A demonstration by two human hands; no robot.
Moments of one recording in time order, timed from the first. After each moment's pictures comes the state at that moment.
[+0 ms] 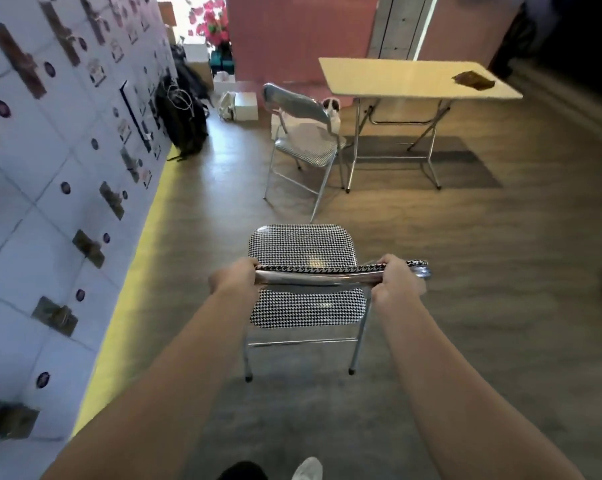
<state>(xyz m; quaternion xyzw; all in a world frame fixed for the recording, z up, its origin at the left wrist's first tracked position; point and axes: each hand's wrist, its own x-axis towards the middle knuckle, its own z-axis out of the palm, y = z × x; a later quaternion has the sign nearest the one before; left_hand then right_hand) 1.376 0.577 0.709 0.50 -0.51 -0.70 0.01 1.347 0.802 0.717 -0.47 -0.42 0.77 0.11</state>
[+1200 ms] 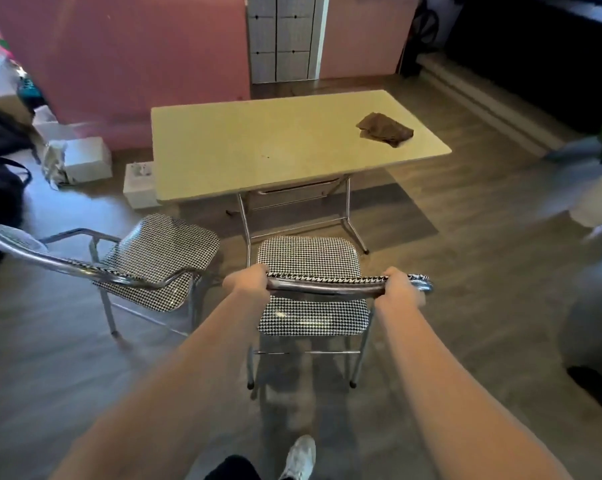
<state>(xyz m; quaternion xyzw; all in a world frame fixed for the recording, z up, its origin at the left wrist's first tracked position) 0.426 0.979 0.703 0.48 -0.37 -0.79 -0.10 0.468 1.189 0.714 -0.57 -0.35 0.72 0.21</state>
